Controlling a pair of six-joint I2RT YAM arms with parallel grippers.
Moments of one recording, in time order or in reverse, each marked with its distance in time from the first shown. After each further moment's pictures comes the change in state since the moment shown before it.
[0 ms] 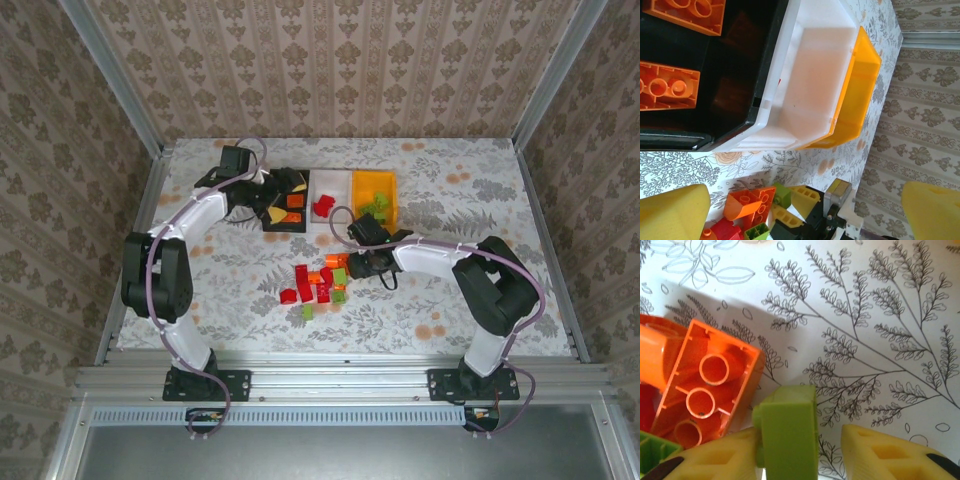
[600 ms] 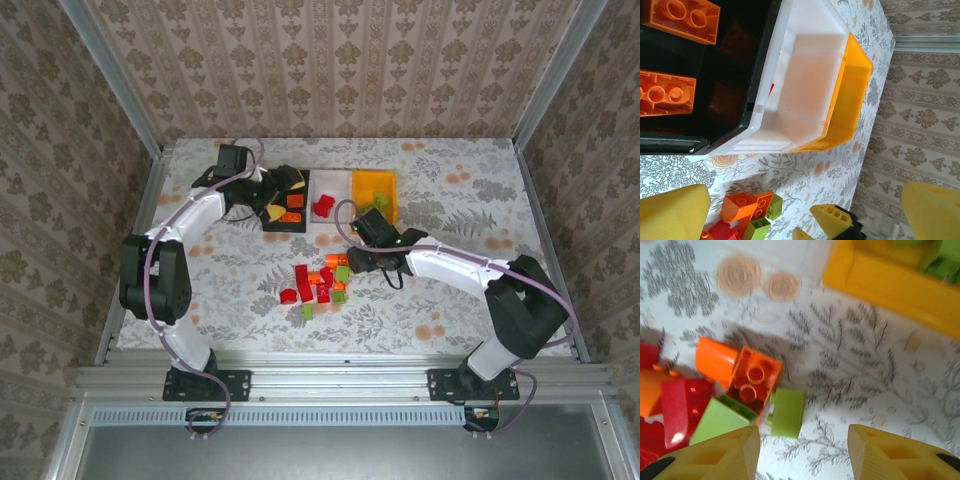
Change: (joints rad) left arm 0.004 -0.016 0.000 0.012 0.003 -0.001; right arm 0.035 -0.176 -0.008 -0.073 0.063 0.002
